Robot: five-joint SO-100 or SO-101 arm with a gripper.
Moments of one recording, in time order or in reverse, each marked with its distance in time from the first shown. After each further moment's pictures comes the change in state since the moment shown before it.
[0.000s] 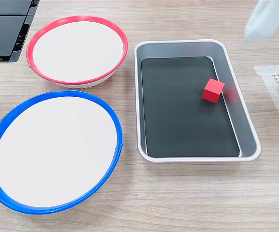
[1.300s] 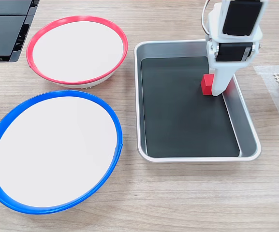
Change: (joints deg) arm 5.0 -32.5 13.0 -28.4 -18.3
